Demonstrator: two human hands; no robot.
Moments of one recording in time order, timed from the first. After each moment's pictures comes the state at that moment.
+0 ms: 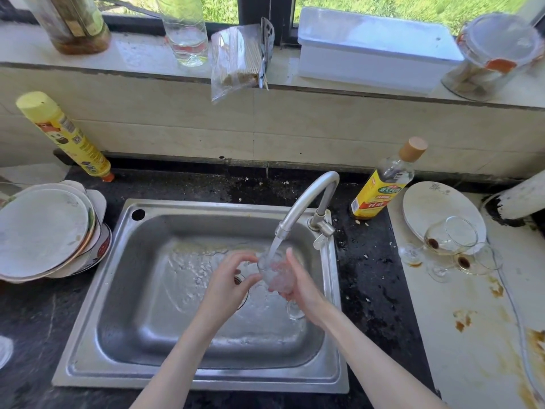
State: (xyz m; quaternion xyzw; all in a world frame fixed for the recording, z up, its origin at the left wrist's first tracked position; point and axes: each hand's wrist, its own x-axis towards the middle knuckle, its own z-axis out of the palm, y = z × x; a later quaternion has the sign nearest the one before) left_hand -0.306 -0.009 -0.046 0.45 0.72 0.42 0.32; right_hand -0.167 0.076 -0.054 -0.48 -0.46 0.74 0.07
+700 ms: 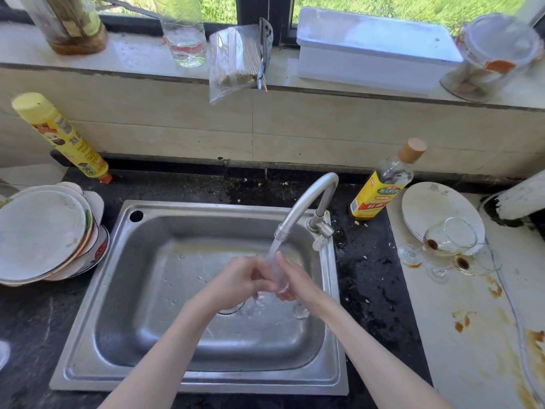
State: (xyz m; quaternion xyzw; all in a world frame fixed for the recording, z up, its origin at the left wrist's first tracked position) left_hand -0.310 0.020 -0.012 0.48 0.66 0.28 0.50; right_hand -0.171 0.085 -0.039 -0.41 -0.54 0.73 0.03
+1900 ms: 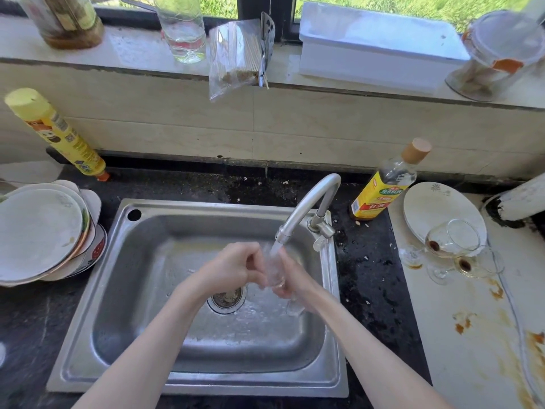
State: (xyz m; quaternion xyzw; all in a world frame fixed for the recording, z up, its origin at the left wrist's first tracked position) left_hand -0.329 0.035 -0.001 0.51 0.68 0.25 0.47; right_hand -0.184 0.095 -0.037 -0.42 -0.53 0.73 0.01
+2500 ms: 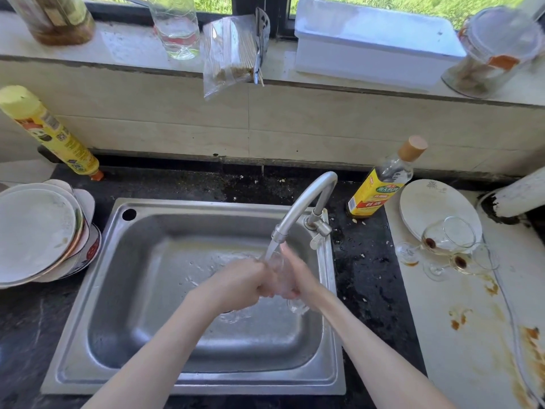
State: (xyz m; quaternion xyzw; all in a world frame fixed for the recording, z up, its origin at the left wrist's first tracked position) left_hand -0.313 0.033 -0.019 0.70 0.61 0.04 0.36; right_hand -0.171 0.102 -0.045 -0.40 -0.50 0.76 0.04
